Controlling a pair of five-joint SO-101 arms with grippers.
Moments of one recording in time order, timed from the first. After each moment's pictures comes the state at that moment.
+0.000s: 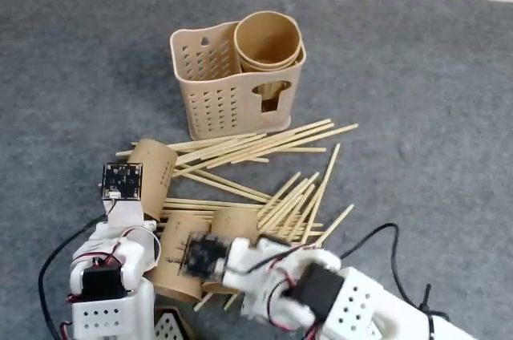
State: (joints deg) left arm -12.2 -104.3 96.0 75.5 0.6; right arm -62.9 -65.1 63.1 77.8 19.6
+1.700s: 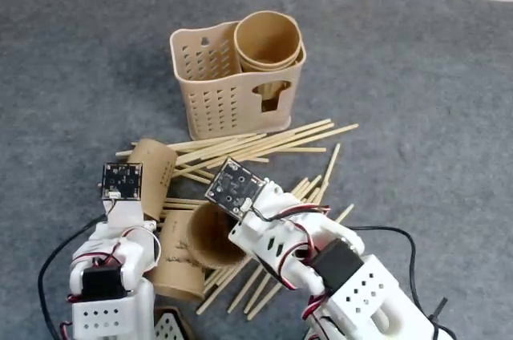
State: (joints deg) left arm -12.2 -104.3 96.0 75.5 0.6; right arm -47.6 -65.1 62.7 51.5 20.6
